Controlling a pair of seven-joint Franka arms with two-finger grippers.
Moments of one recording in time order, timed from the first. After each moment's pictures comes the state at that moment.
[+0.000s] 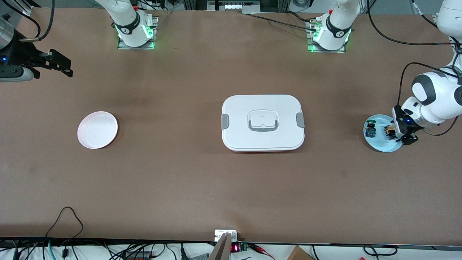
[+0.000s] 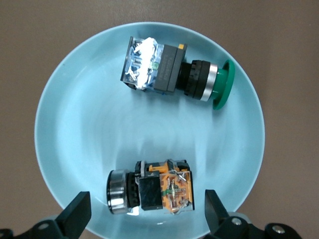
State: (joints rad) left arm 0.58 0.47 -0.16 -2.13 0.12 2.60 1.84; right arm 0.04 -0.06 0.02 -1.63 -0.02 1.52 -0.01
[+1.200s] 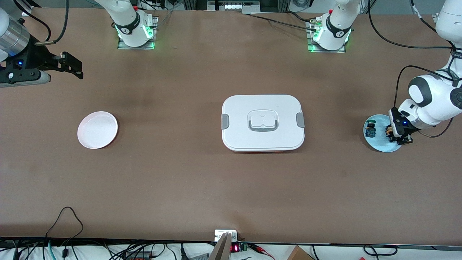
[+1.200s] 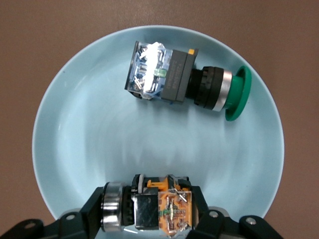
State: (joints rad) left arm 0.59 0.50 -0.18 -2.12 0.12 2.65 1.84; right arm 0.09 -0.04 0.02 -1.63 -0.02 1.53 -0.01
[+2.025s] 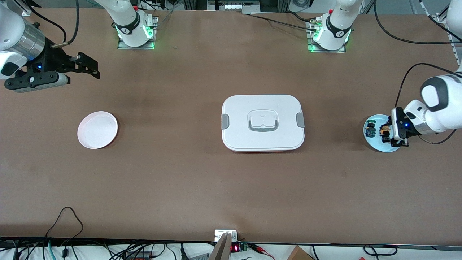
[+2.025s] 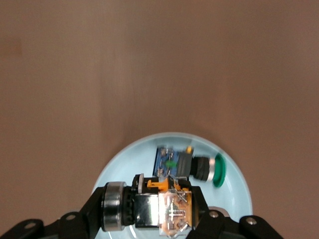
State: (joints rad) left arm 0.79 0.47 -0.53 -1.92 0.05 2.15 1.84; right arm 0.12 -0.02 0.01 -1.63 0.12 1.53 -0.01
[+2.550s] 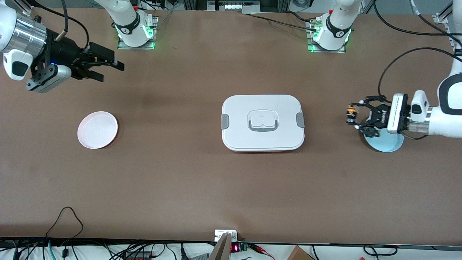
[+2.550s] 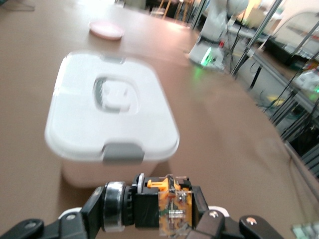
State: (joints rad) left arm 0.71 0.47 -0.63 -1.73 -0.62 1.54 1.84; right arm 0.12 -0.01 0.01 -1.66 0.62 1.60 0.00
